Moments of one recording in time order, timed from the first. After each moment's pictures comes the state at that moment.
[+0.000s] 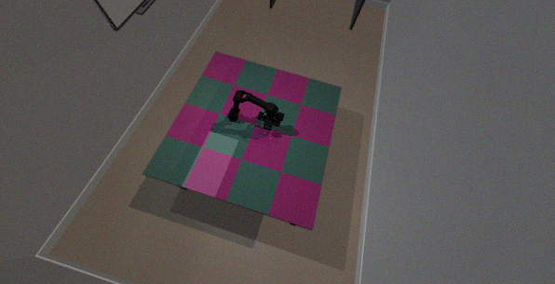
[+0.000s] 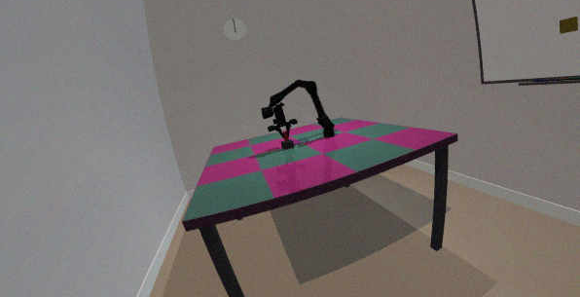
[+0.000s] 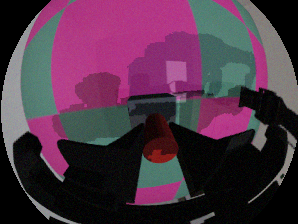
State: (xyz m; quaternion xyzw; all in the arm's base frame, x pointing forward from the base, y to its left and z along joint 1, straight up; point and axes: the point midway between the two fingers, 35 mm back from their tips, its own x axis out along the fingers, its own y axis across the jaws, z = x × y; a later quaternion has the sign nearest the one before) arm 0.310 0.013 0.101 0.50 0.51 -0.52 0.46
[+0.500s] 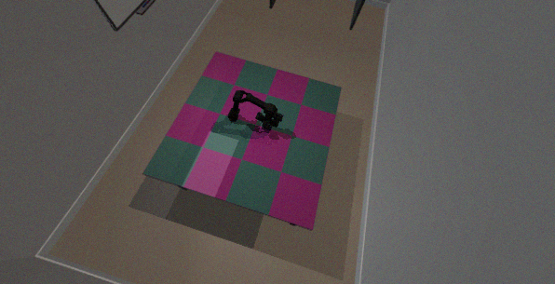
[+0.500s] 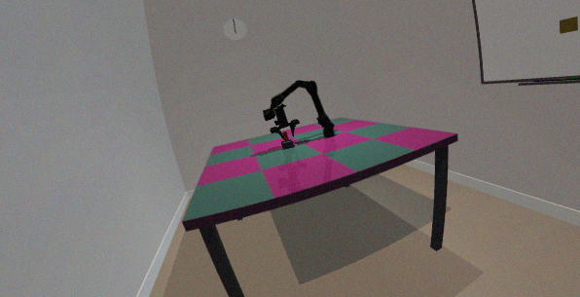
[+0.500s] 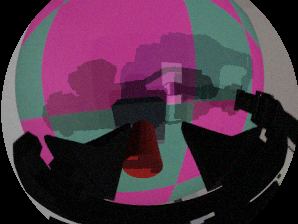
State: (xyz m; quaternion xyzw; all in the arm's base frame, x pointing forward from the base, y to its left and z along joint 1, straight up) arm 0.295 0.011 0.093 0.48 0.52 -0.53 0.46
